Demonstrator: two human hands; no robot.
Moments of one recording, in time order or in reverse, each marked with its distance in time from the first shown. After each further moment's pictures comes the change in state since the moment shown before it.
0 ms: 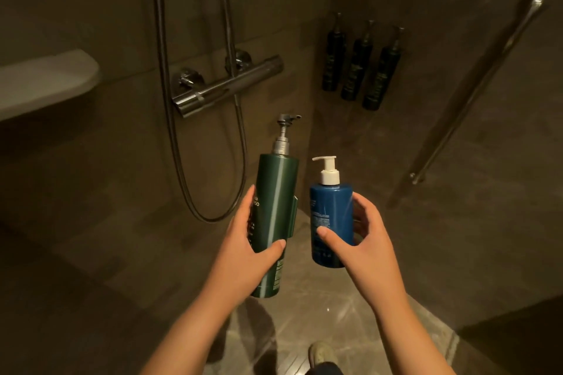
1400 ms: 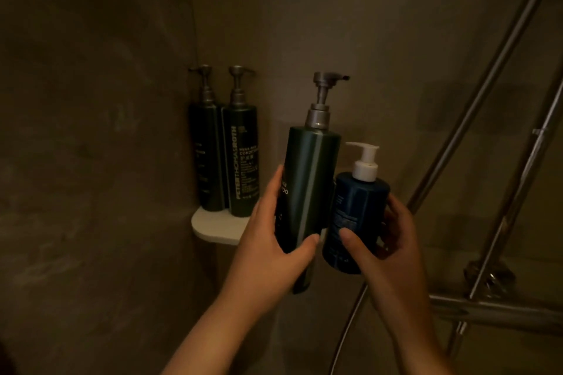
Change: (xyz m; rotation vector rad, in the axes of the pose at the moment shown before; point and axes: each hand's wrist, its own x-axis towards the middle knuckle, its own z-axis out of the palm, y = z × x) left_hand 0.083 0.136 -0.191 0.355 0.993 0.289; right_hand 0.193 -0.214 0.225 0.583 -0.721 -0.500
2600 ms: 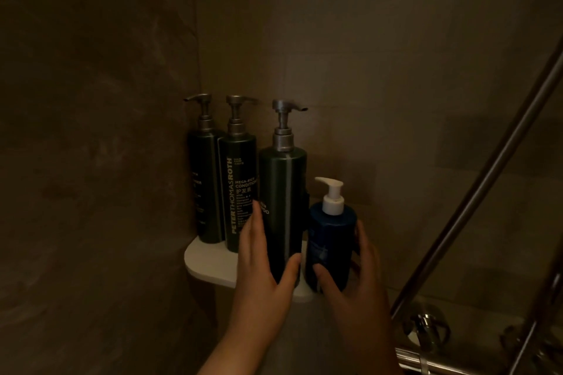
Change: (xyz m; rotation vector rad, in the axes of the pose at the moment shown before) left_hand 0.032 -0.034 0.032 0.212 0.247 -0.057; right_hand 0.045 0.058 0.027 -0.159 -0.137 -0.065
